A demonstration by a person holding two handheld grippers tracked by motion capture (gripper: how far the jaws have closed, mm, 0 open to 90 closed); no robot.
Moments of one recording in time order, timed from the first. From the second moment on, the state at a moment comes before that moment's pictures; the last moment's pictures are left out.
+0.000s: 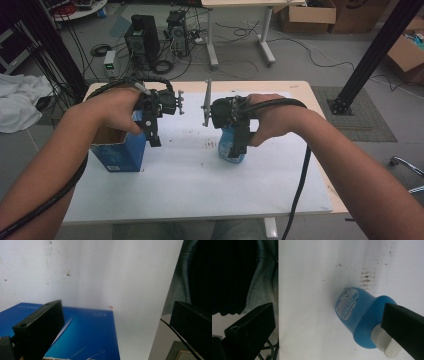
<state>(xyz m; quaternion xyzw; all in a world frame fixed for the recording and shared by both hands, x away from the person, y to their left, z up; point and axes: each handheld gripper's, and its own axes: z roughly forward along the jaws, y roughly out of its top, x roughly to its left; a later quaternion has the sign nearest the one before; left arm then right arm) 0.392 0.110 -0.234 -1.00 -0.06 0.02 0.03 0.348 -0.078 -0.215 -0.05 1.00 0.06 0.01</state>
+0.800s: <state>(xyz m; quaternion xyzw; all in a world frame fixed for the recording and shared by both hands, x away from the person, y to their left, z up) 0.392 0.120 -0.230 -1.00 -0.07 0.01 0.02 0.348 -0.065 -0.215 -0.08 1.00 0.05 0.01</state>
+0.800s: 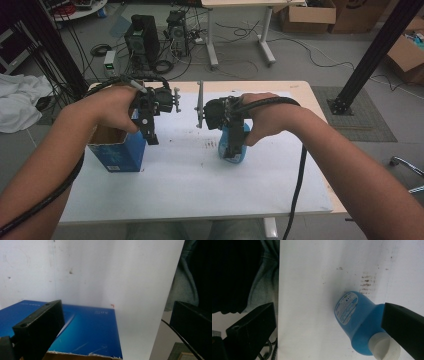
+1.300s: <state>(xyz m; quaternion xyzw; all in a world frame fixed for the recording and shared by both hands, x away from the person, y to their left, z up) 0.387 0.121 -0.232 -1.00 -0.07 0.01 0.02 0.350 -0.068 -0.214 -0.06 1.00 0.07 0.03</state>
